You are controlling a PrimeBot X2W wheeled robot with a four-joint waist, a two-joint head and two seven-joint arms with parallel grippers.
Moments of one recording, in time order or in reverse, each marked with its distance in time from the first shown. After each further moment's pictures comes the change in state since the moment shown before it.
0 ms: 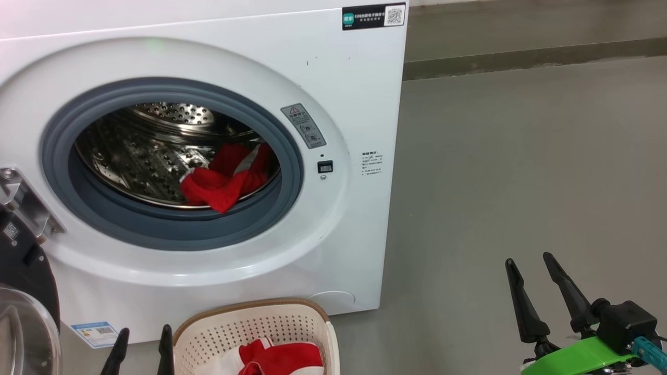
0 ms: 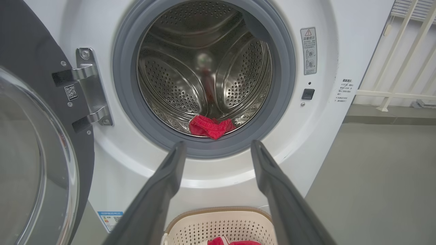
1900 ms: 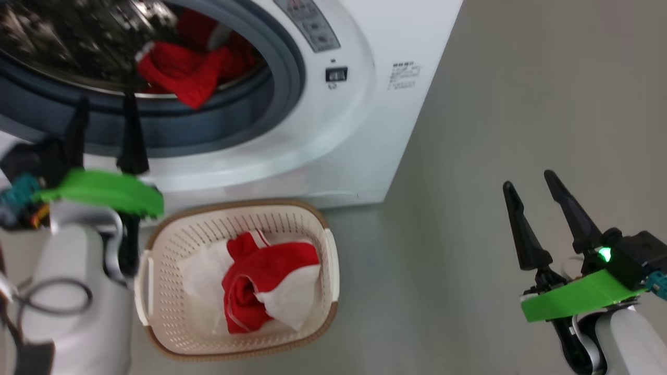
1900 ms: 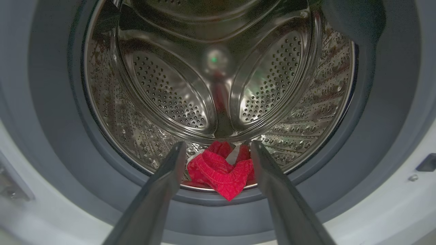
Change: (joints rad) left arm -0.811 0.021 -0.029 0.441 -0.057 0.036 0.038; right arm -0.200 -0.063 0.050 -0.048 0.020 0.000 0.000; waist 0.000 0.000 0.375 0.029
